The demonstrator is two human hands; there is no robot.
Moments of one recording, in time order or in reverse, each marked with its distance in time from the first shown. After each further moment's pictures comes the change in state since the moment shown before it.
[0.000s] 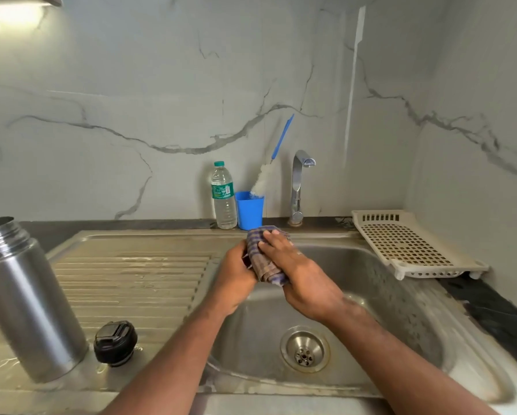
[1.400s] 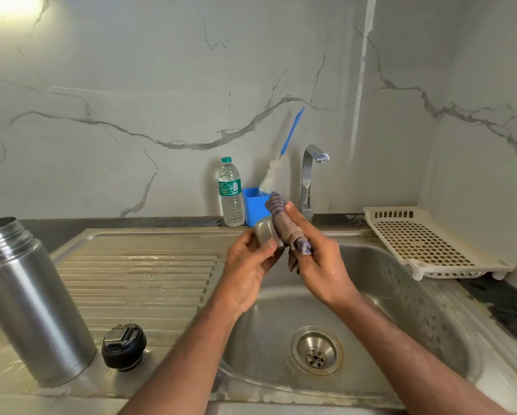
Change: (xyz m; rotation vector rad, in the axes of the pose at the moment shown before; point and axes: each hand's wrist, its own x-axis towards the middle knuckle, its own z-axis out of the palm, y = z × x) left_hand 0.002 0.018 0.000 -0.658 -0.008 -0.118; right_hand 0.018 -0.026 -0.016 0.348 0.340 0.074
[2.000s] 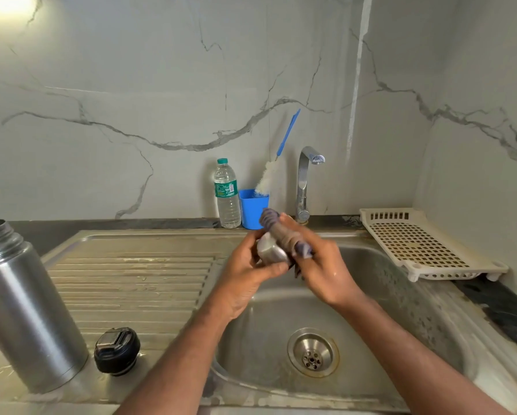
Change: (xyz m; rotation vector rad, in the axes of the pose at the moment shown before) left_hand -0.003 -0.002 -0.007 0.338 -0.123 0.034; right_hand -0.001 0.016 -0.007 0.002 -0.118 0.026
